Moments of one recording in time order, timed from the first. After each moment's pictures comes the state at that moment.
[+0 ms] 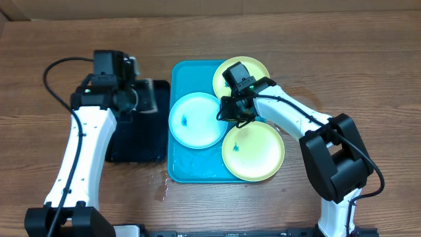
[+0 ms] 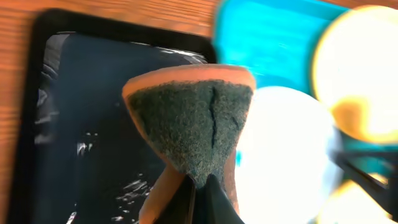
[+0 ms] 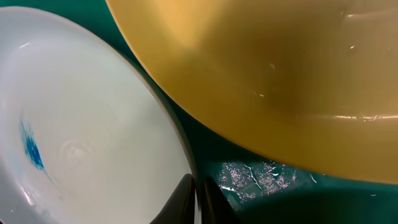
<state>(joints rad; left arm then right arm) -0.01 1.52 1.27 -0.84 0.15 -0.20 0.54 2.04 1.42 -0.67 -0.20 0.59</state>
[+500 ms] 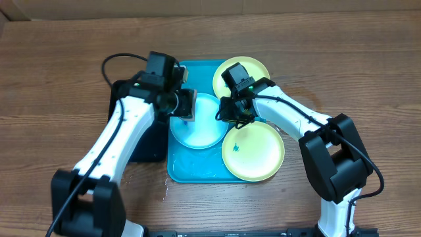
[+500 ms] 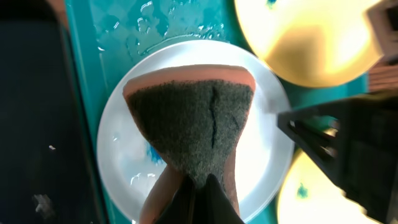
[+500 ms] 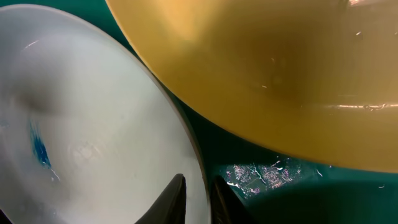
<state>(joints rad) -0.25 1.67 1.27 -0.78 0.20 -0.21 0.54 2.04 1.42 -0.68 -0.20 0.62</state>
